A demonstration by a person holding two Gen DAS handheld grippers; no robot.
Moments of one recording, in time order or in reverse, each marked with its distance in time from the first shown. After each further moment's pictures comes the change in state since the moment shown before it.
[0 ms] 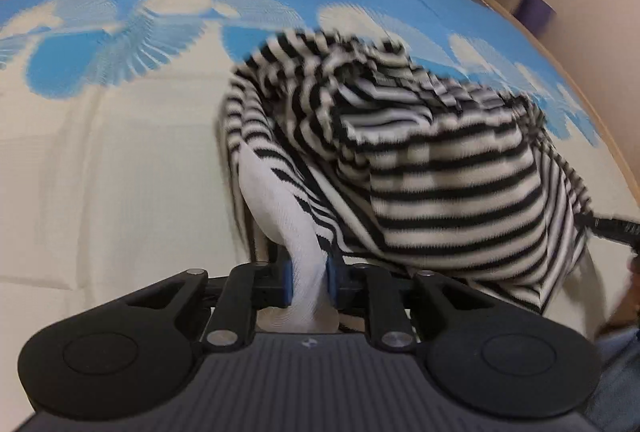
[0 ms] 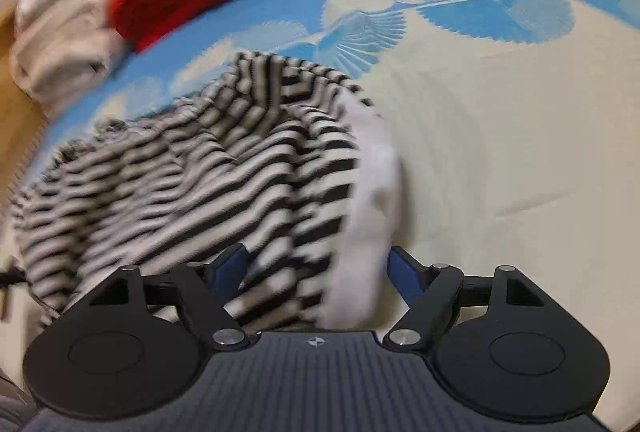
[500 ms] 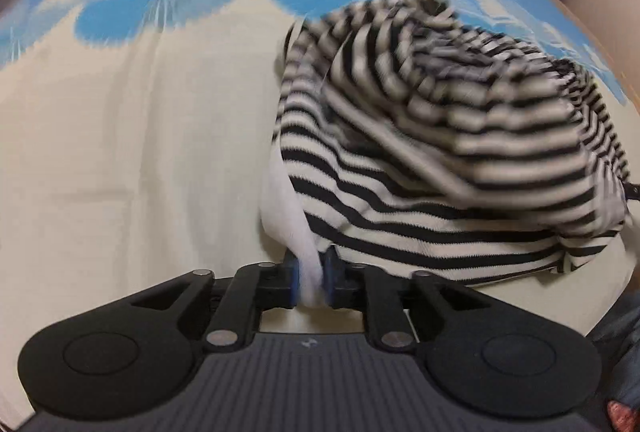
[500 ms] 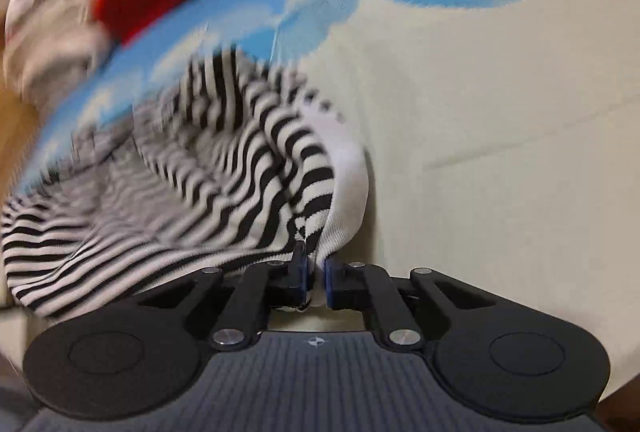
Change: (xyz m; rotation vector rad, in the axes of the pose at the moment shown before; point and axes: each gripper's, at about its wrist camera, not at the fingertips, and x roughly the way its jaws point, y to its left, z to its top) left arm -0.024 0.013 -0.057 0.045 0.063 0.092; right arm -0.019 -0.047 -0.011 -0.022 0.140 -0.064
